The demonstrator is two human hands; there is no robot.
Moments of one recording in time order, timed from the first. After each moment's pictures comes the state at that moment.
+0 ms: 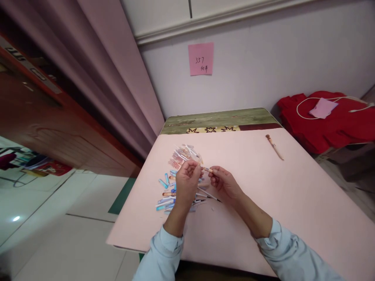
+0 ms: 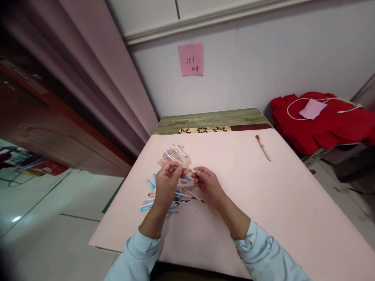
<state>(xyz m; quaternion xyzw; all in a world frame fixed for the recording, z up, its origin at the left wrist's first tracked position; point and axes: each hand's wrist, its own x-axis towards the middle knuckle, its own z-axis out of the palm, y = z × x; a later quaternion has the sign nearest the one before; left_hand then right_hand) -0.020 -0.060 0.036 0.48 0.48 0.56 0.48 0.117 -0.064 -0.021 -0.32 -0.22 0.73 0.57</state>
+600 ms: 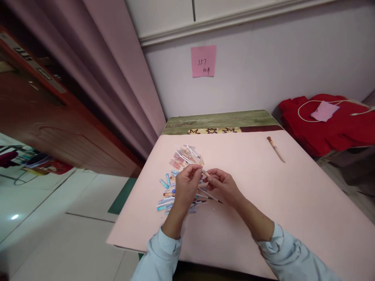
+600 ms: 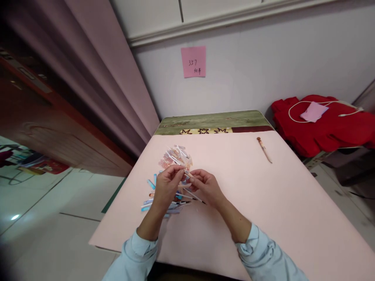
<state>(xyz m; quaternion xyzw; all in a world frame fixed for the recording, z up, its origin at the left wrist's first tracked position) -0.032 -0.065 0.040 0.57 0.52 0.48 0.41 0.115 -0.071 -0.019 -0.34 -0.38 0.69 0.52</state>
